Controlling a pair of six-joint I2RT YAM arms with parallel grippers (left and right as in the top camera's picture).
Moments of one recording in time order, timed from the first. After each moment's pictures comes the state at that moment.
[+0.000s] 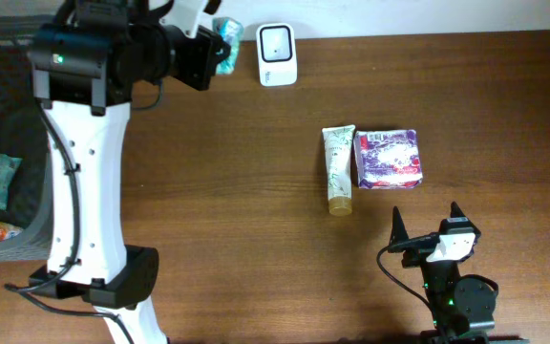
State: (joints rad) left arm -0.22 1.99 2.67 -1.47 0.43 0.20; right arm 0.04 0.01 0.01 -0.08 0.00 0.00
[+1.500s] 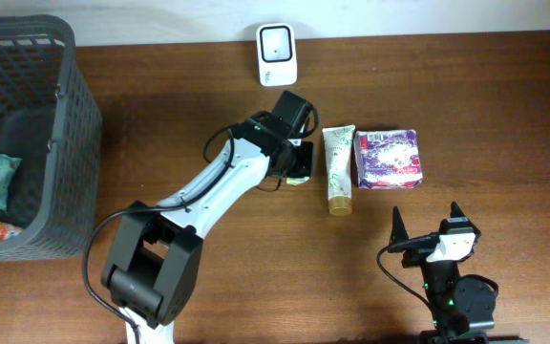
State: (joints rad) left arm -0.60 1.99 1.54 -0.70 0.12 -0.45; right arm 0.04 0.01 0.01 -0.08 0.00 0.00
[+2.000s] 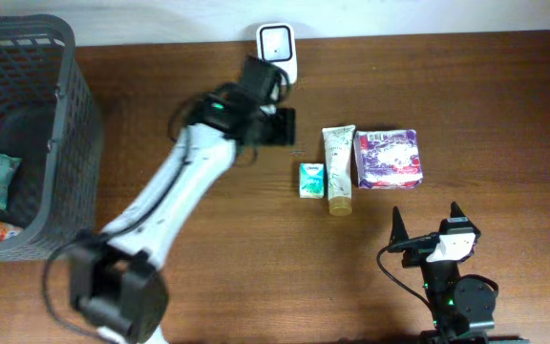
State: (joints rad) left arm -0.47 1.85 1.68 -0.82 0.09 -0.40; right arm 0.04 0.01 0.01 -0.08 0.00 0.00
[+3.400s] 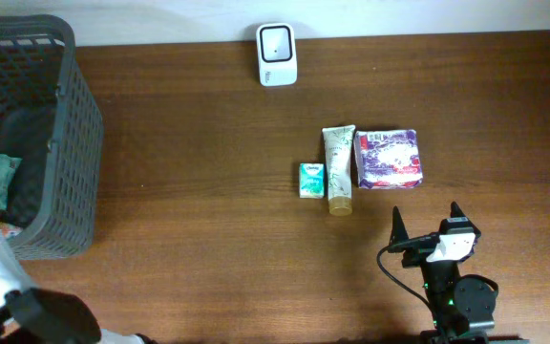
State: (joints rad) left arm 0.56 1.69 1.75 -0.86 -0.33 -0.24; right arm 0.04 0.01 0.01 -0.08 0.00 0.00
